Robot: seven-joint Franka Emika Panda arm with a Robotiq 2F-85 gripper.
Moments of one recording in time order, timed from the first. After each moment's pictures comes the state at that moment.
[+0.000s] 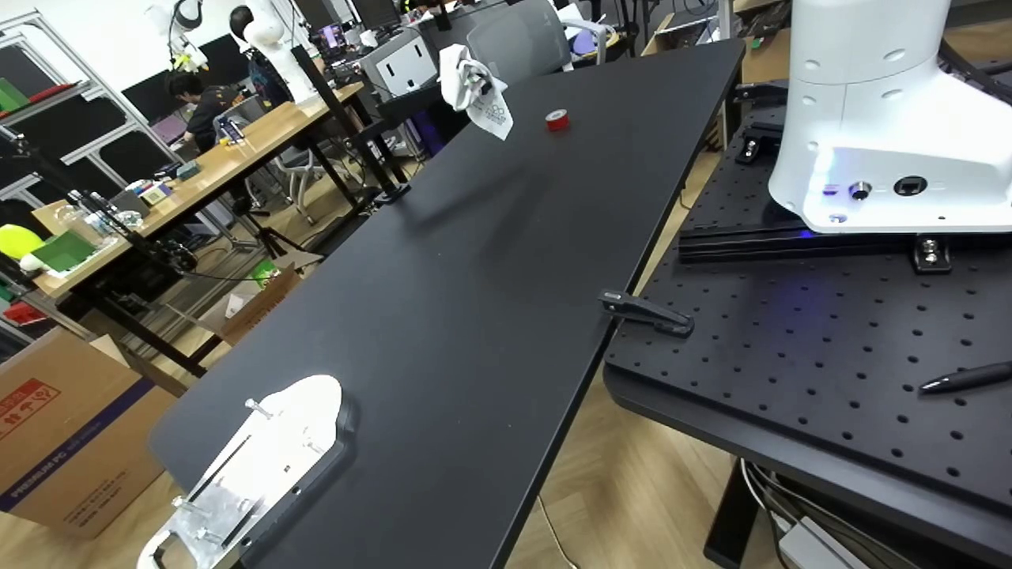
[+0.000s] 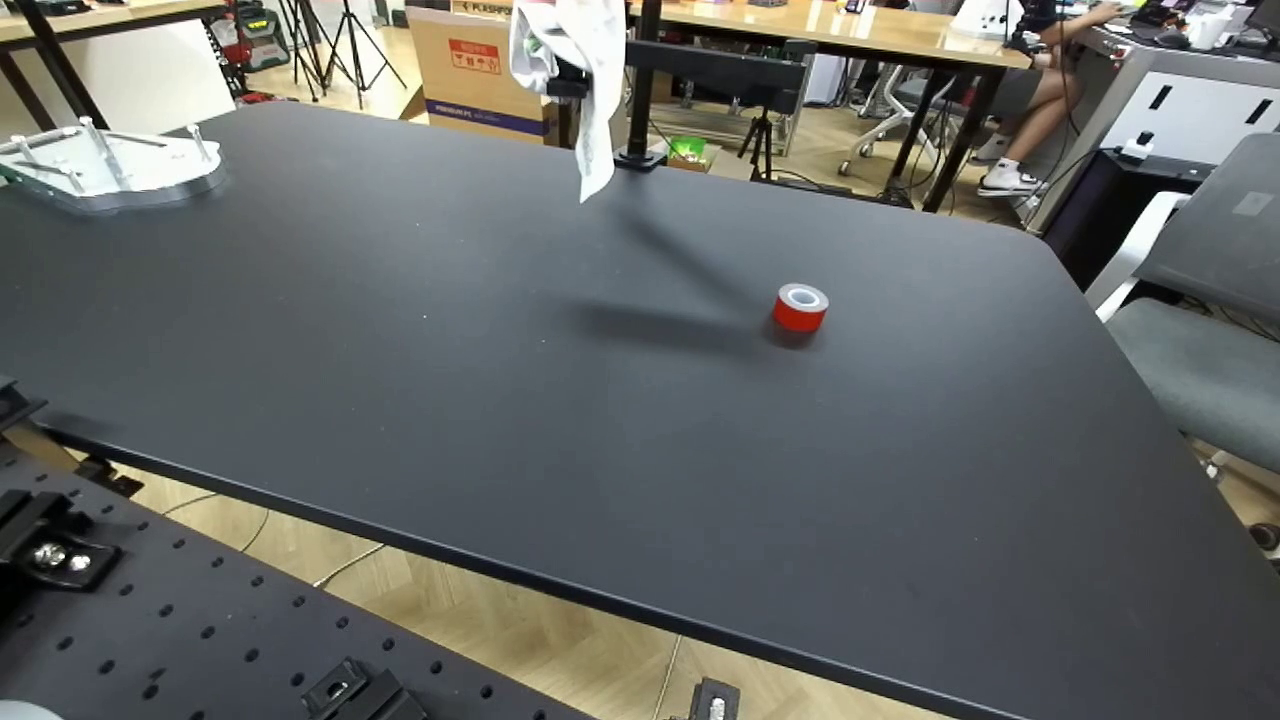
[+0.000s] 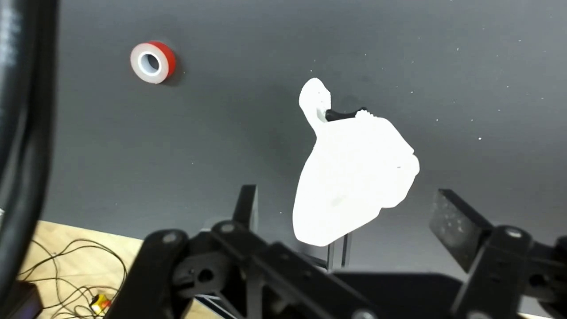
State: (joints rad) arm 0.01 -0.19 -0.05 -2.35 -0.08 2.36 -0.25
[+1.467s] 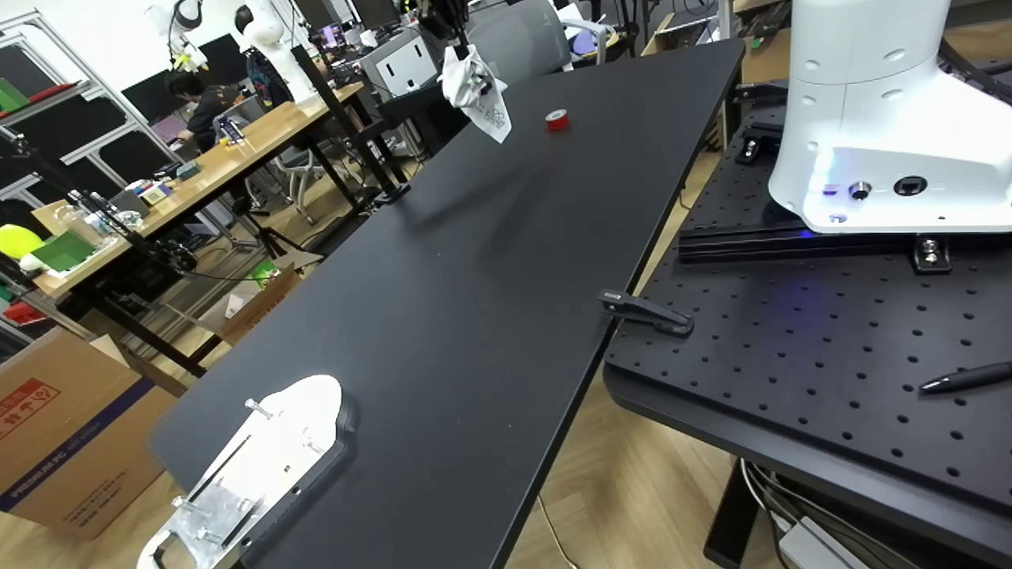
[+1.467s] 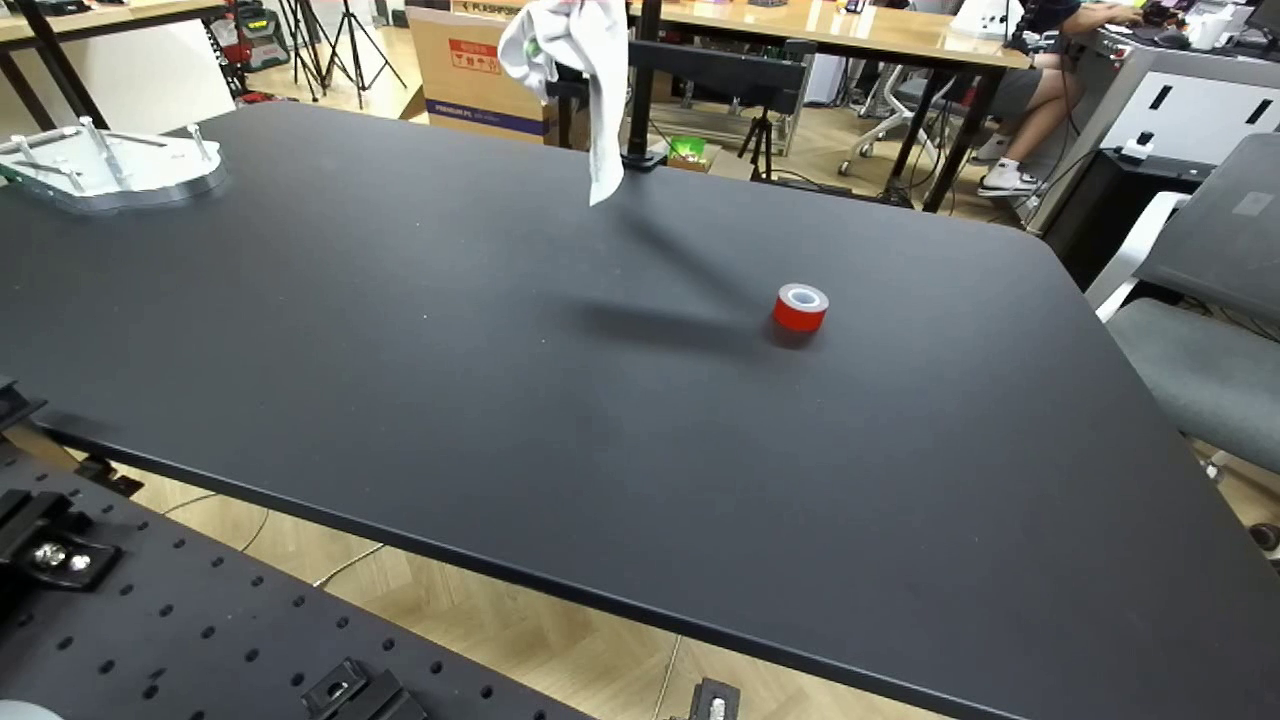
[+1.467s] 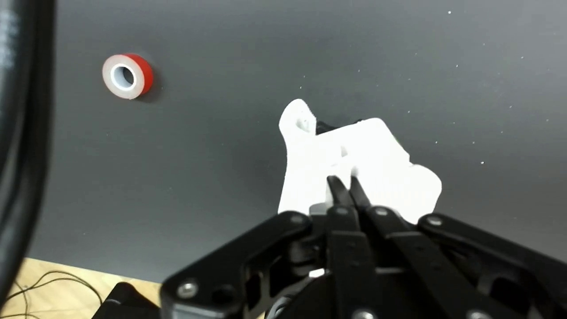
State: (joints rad) arm 0.01 -0.05 -0.03 -2.29 -0.08 2.34 -0.25
